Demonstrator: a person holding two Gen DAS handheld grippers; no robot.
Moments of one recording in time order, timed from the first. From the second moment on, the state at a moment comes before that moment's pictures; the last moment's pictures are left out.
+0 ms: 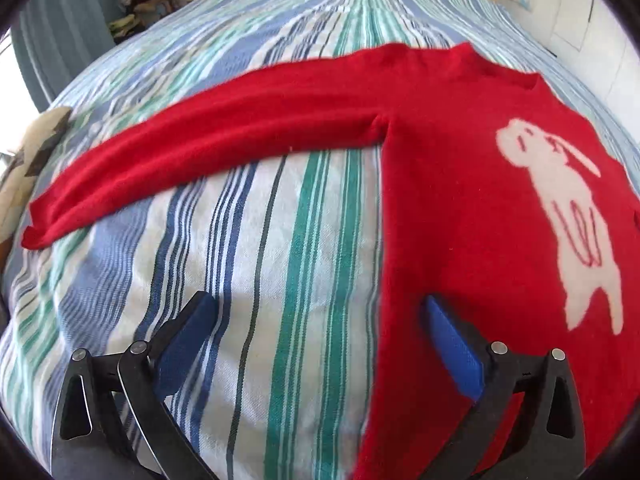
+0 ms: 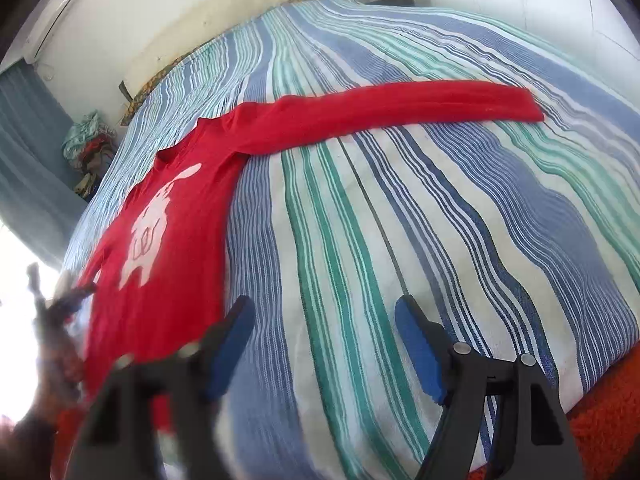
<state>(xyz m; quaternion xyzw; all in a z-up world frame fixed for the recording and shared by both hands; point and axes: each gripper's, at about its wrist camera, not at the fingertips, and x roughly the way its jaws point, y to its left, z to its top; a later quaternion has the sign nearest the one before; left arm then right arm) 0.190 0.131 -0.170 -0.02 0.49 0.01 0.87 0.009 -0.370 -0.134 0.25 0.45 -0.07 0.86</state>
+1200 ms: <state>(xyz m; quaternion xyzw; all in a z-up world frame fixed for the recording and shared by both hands) 0.171 0.140 -0.170 -0.04 0.44 -0.01 0.90 0.010 -0.378 -0.158 0.30 0.47 -0.07 0.83</state>
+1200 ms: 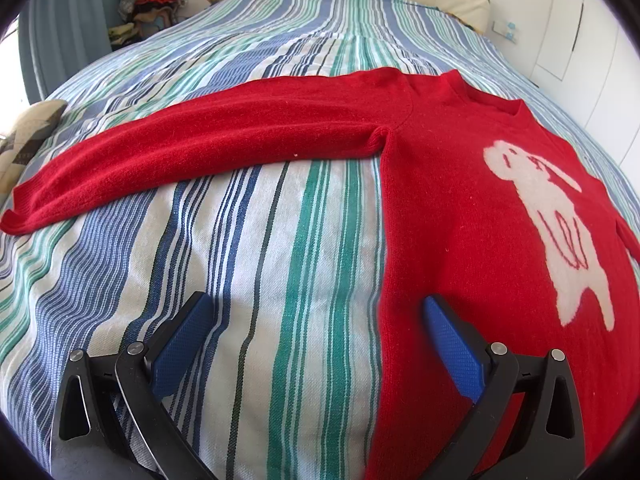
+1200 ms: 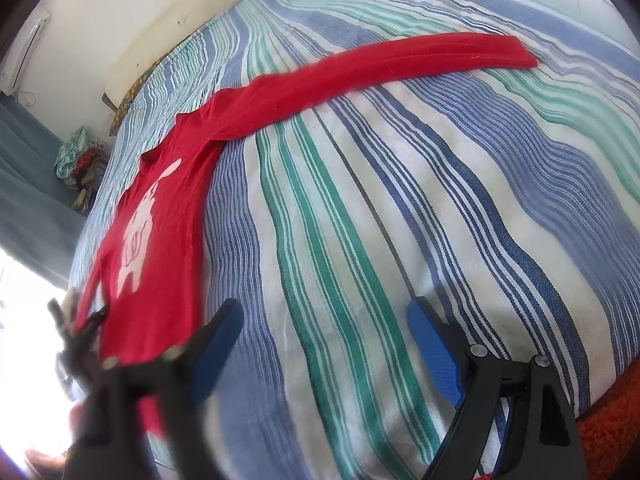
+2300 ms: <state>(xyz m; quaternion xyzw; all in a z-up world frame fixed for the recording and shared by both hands) 0.171 0.140 -0.170 -0.04 0.44 -0.01 0.90 0.009 -0.375 -0.159 0.29 0.47 -0.07 0.83</state>
